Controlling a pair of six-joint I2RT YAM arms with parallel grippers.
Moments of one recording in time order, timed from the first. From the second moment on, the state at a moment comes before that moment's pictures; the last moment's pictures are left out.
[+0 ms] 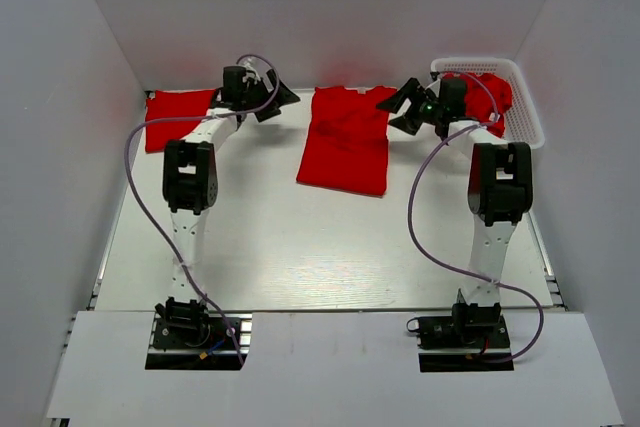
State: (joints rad) left arm -0.16 2.46 2.02 -0.06 0.54 -0.67; right arm 0.07 2.16 1.56 0.14 -0.69 0.81
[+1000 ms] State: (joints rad) left arm -0.34 2.02 1.31 -0.19 0.46 -0.16; right arm 0.16 1.80 0.93 -0.01 -0.66 0.42
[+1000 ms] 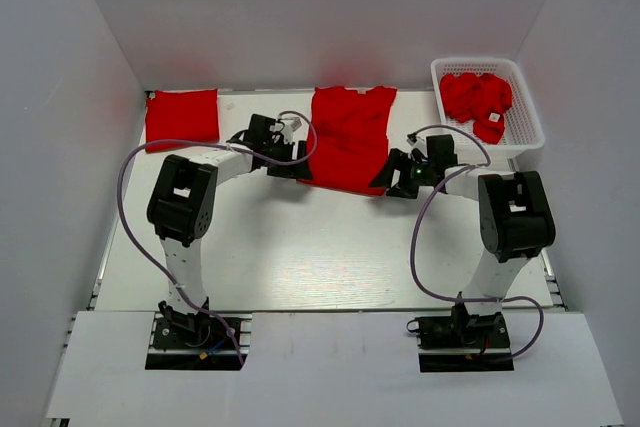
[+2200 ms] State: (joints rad) left arm -0.45 1.45 1.12 -0.44 0.49 -0.30; right arm 0.24 1.17 0.81 -0.42 -0.63 0.38
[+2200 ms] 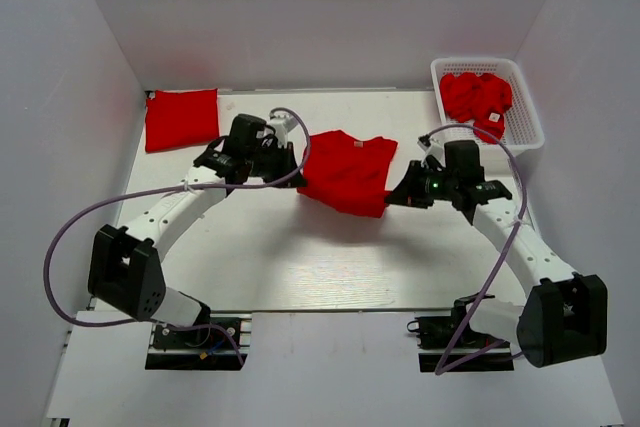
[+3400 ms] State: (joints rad) left arm -0.30 2.53 2.23 -0.20 0.36 -0.36; right arm 0.07 2.17 1.61 -0.12 -0.58 0.54
